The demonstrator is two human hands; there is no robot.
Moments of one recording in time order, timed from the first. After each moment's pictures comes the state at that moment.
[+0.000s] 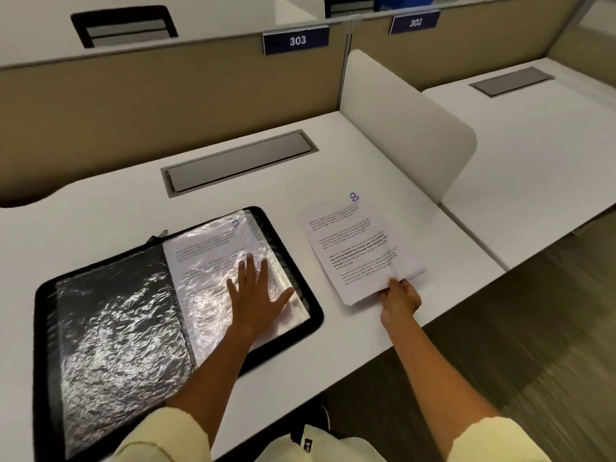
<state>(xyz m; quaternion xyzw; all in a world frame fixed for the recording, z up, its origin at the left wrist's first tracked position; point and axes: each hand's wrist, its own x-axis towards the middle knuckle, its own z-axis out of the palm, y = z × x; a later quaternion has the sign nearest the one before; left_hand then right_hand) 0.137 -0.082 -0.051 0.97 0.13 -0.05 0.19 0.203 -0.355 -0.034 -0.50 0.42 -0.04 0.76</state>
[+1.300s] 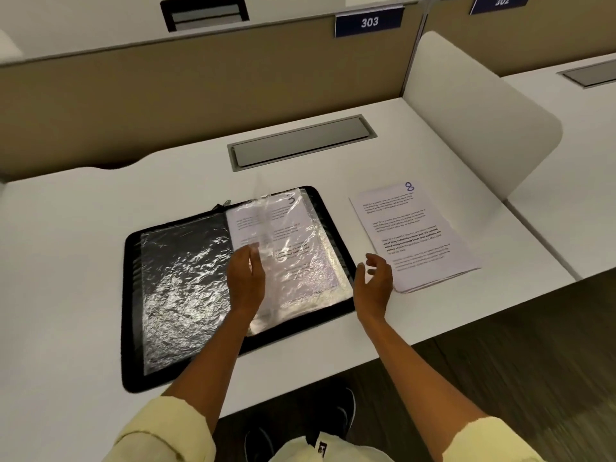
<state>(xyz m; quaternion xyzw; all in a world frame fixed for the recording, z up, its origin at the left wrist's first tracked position) 0.070 -0.012 -0.013 0.83 0.27 0.28 0.40 0.136 -0.231 -0.047 -0.81 0.06 -0.07 0.57</state>
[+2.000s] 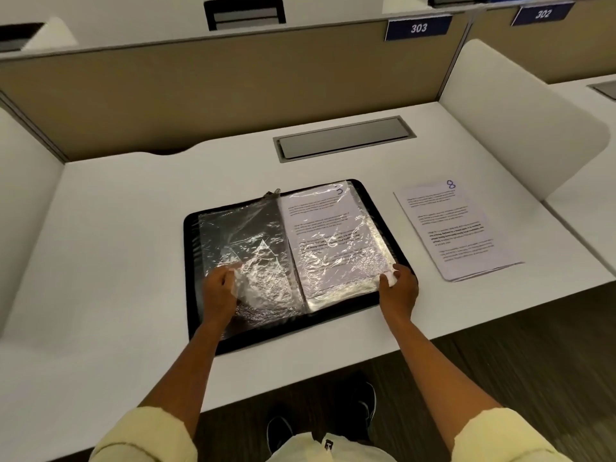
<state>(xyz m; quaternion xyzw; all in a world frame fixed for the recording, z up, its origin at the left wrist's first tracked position) -0.064 0.124 -0.029 0.77 0.36 0.21 0.49 0.080 -0.190 -0.061 -0.87 0.09 -0.03 0.49</state>
